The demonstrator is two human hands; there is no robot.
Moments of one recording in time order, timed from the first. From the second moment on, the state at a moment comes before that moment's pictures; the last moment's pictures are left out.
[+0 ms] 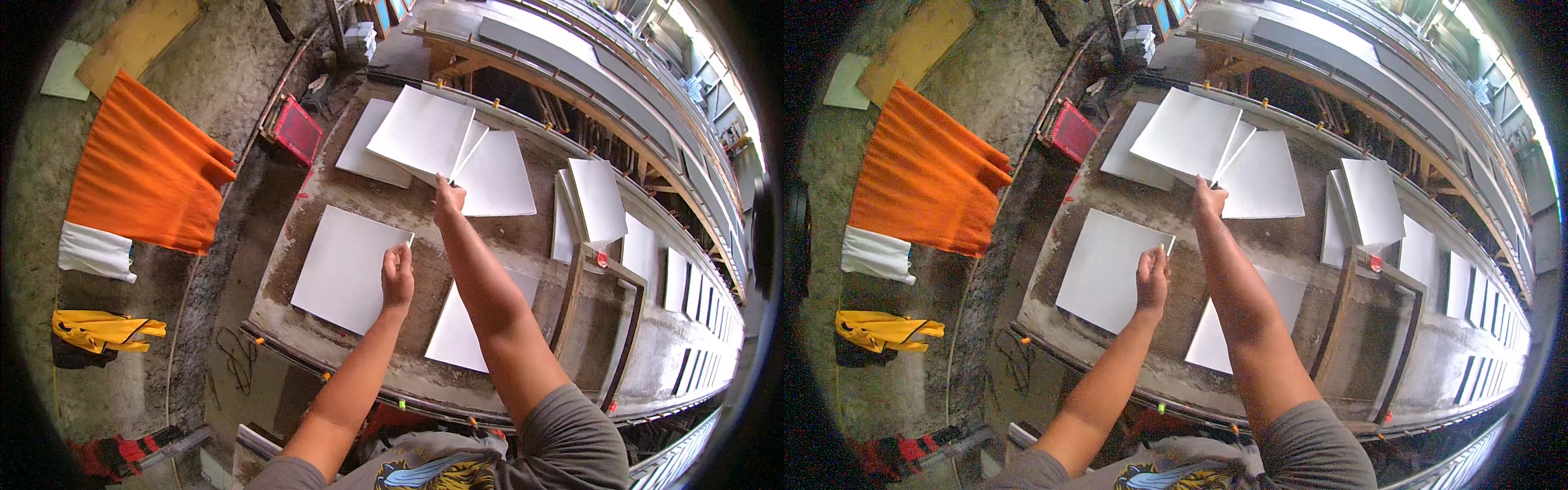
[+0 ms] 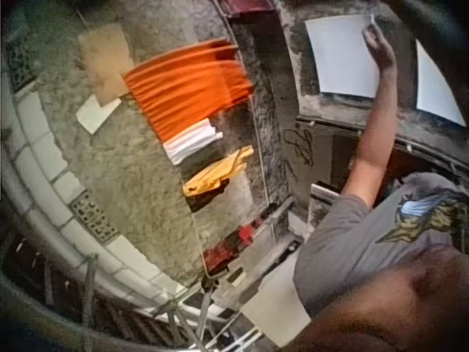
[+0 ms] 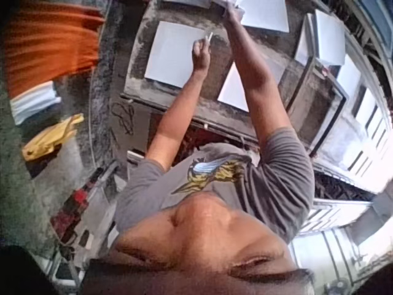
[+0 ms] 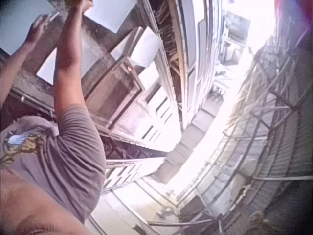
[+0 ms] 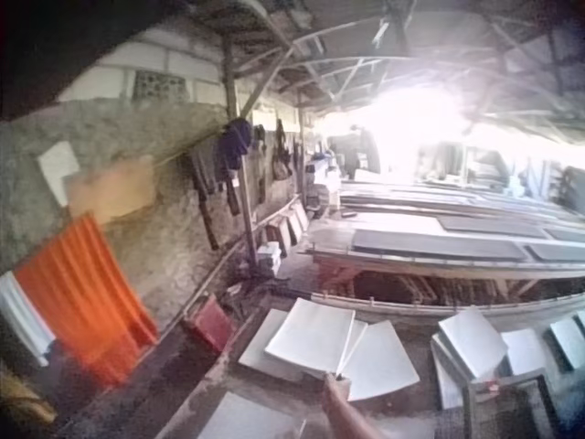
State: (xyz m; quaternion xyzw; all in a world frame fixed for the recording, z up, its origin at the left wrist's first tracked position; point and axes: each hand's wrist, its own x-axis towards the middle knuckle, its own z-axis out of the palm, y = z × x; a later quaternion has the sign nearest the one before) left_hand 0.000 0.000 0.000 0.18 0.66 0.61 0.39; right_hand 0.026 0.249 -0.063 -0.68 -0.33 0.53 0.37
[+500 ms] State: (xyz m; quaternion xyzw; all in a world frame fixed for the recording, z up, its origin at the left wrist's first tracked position) left_hand -0.017 0.003 0.033 0.11 0.59 0.64 0.47; right_hand 0.099 0.222 0.013 -0.59 -0.40 0.56 0.42
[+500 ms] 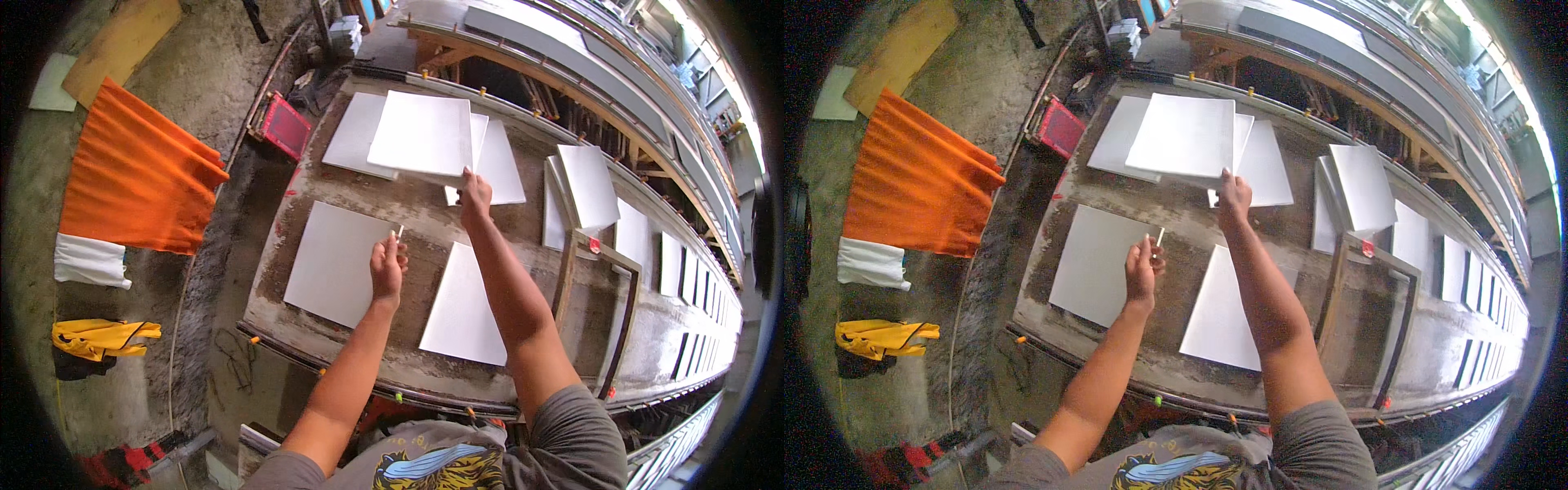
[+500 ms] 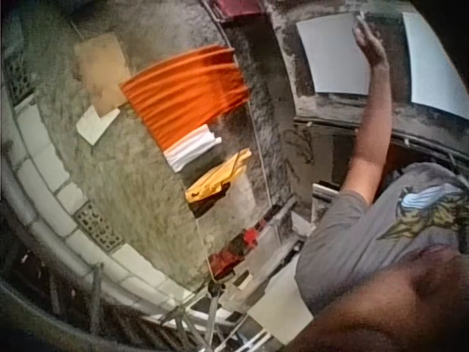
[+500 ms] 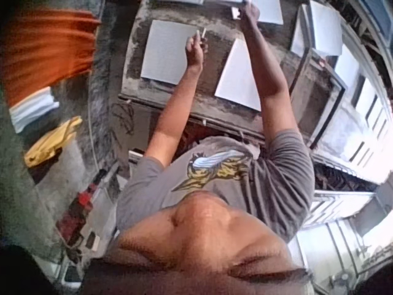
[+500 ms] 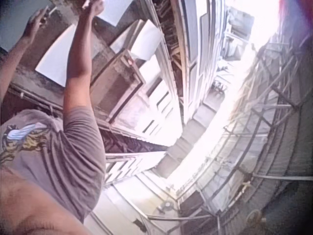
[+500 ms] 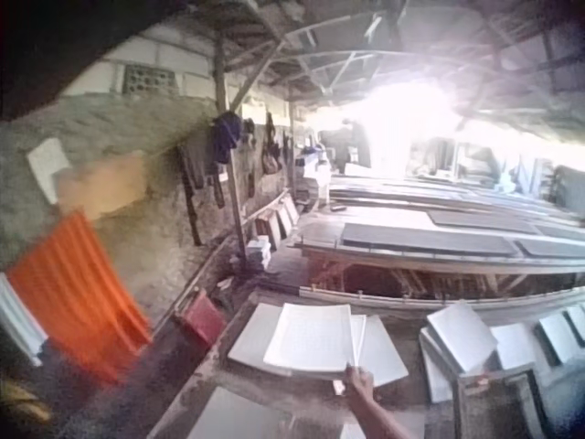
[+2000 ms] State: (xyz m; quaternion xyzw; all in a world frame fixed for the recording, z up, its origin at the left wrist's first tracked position) left_hand 0.397 -0.059 0.059 0.41 0.63 0.57 0.34; right_hand 0.664 -0.008 0.081 -0.70 -0.53 0.29 0.37
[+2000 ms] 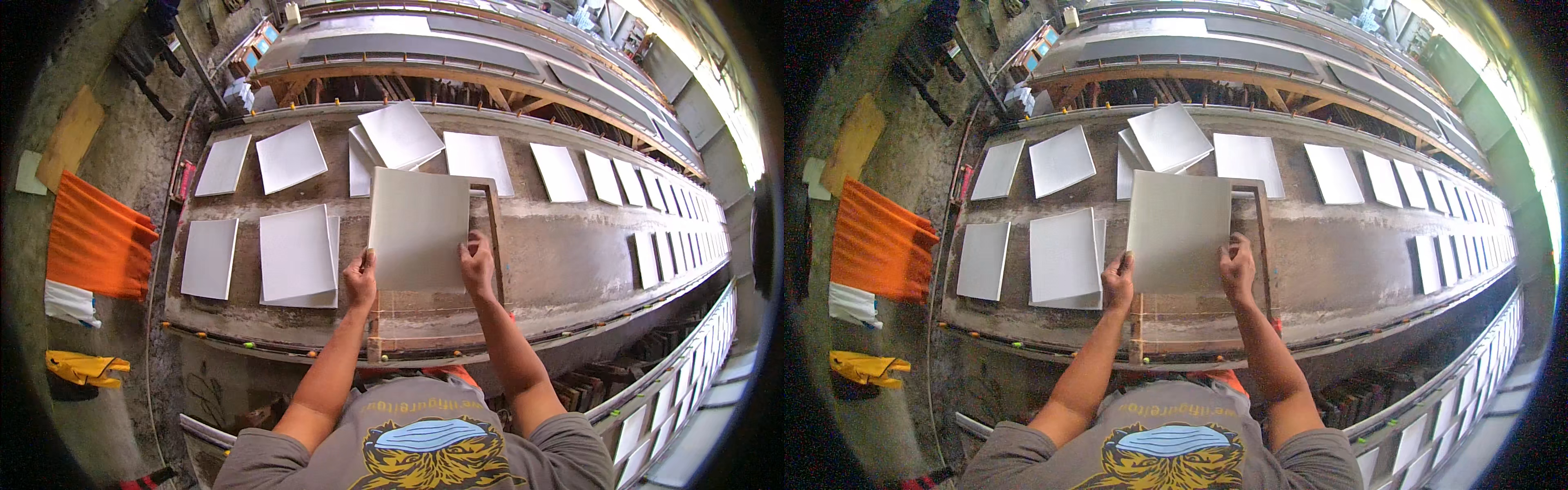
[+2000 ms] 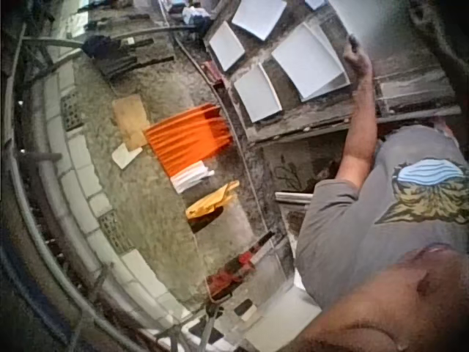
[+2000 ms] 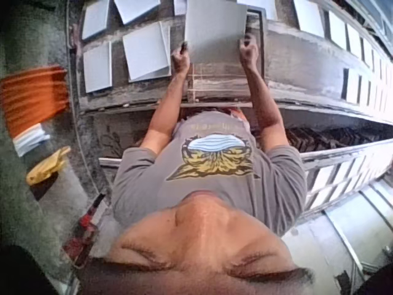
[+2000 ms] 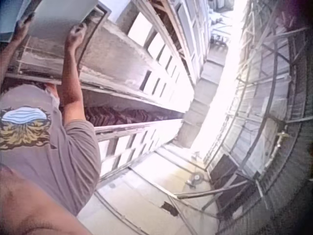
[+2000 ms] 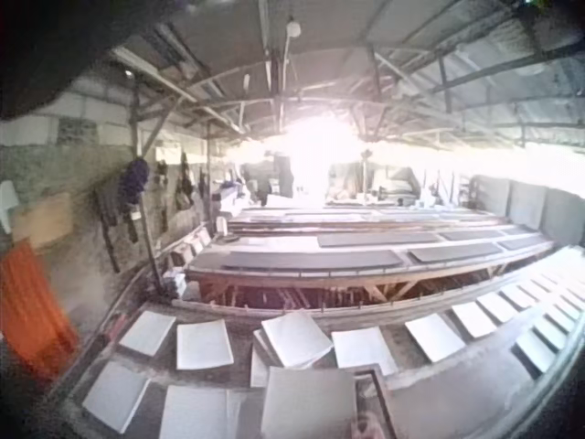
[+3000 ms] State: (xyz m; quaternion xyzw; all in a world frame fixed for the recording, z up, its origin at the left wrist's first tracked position) left_hand 0.441 -0.072 0.016 0.49 0.67 0.38 0.40; right_hand 0.715 0.020 -0.020 -0.71 -0.47 0.33 0.41
